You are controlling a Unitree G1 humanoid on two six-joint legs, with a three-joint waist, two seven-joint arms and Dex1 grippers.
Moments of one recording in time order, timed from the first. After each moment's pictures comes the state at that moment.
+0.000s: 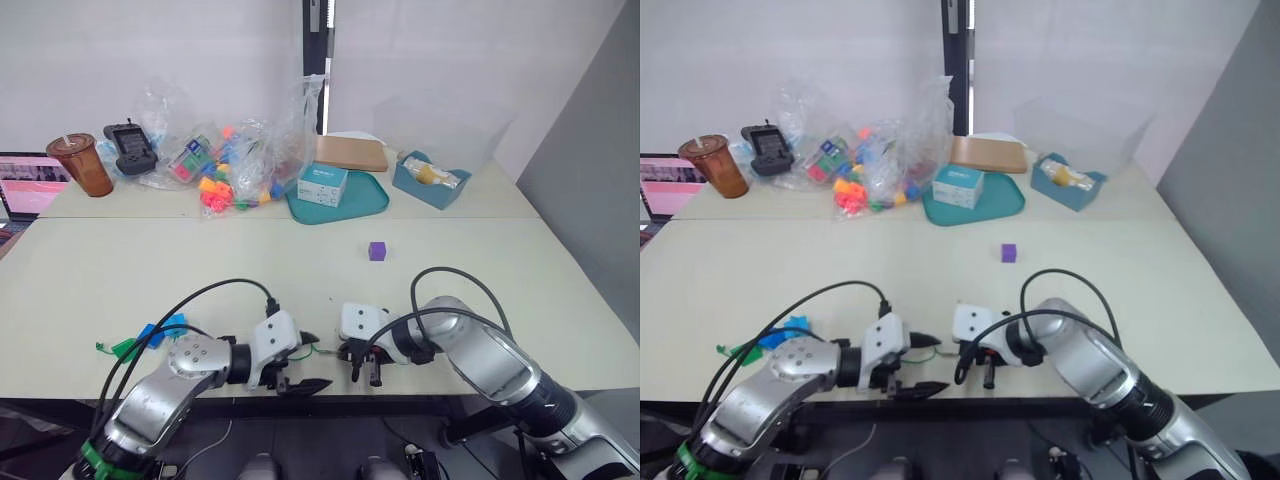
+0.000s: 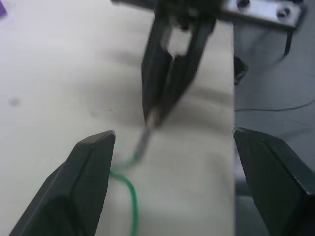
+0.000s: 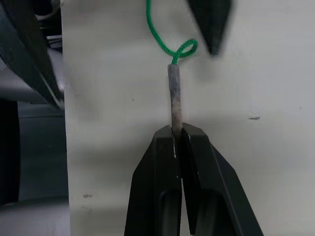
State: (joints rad) left arm -0.21 0.61 -0.27 -0.43 -0.29 0.50 -0.91; right arm -0.60 -0.64 0.58 -0.42 0.02 0.89 1.03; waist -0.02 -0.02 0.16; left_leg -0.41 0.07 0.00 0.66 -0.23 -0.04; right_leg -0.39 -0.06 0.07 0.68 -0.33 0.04
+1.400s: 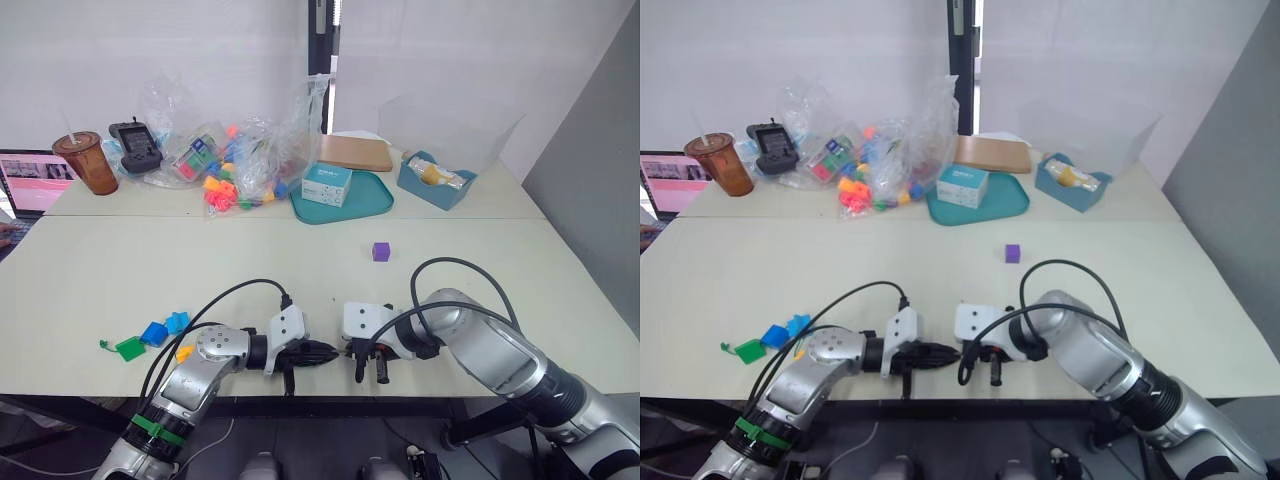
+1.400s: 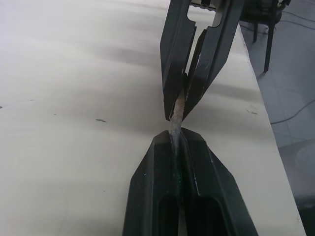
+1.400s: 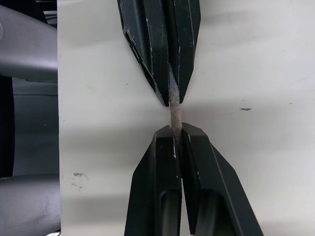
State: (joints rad) left arm -0.31 0.48 -0.31 -0.02 -0.25 0.25 -1.06; right arm -0.65 -0.71 0.61 -0.42 0.03 0.90 1.07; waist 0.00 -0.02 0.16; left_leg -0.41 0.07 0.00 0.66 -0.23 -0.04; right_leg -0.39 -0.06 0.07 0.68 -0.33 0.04
